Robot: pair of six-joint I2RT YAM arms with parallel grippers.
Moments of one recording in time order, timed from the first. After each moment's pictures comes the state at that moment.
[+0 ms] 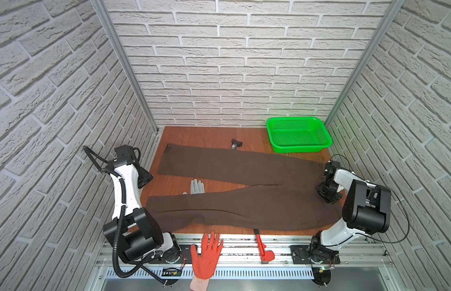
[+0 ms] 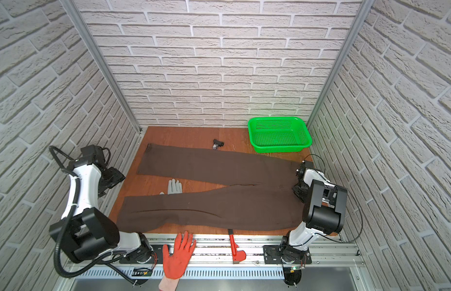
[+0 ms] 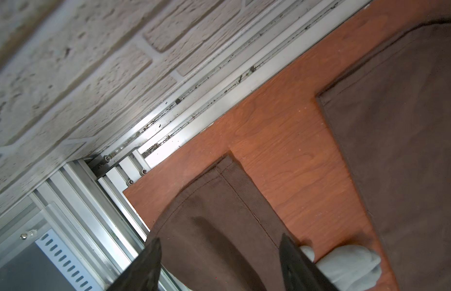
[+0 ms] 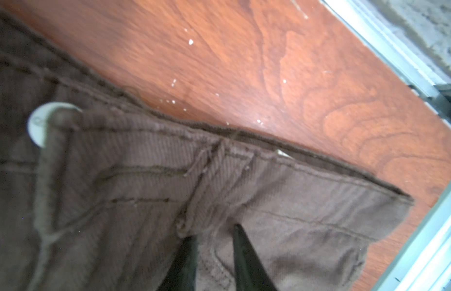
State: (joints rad) left arm 0.48 1.38 1.26 -1.16 -0.15 -0.43; right arm -0.40 1.64 0.92 -0.83 0.27 0.74
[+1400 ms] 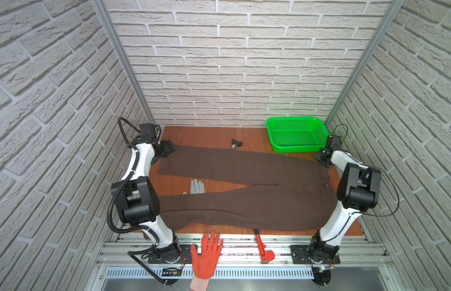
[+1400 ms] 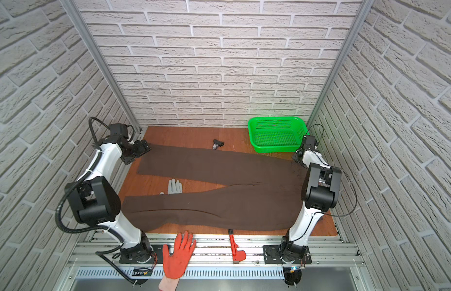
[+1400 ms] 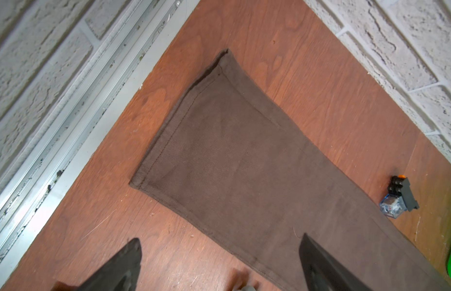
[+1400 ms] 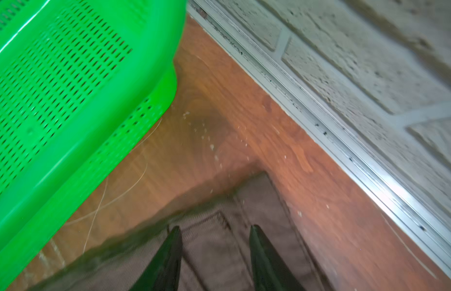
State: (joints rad) left arm 0.23 1.72 1.50 -0.80 0.10 -0.37; right arm -0.38 1.96 1.37 -0.42 0.14 0.48
